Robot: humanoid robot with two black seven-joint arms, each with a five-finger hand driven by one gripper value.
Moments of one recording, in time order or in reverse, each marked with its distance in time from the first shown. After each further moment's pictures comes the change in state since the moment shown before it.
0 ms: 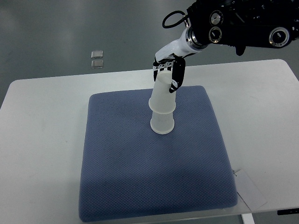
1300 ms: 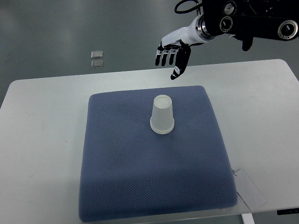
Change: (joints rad) left arm 0.000 0.000 0.000 0.000 0.000 0.000 0.000; right arm -0.099 -0.067 0.097 -0.085 0.055 -0.087 0.013
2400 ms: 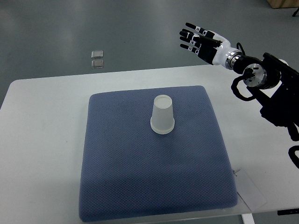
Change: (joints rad) left arm 0.000 0.000 0.000 0.000 0.000 0.000 0.000; right arm -0.876 0.151 1.232 -0.450 0.394 -0.166 0.164
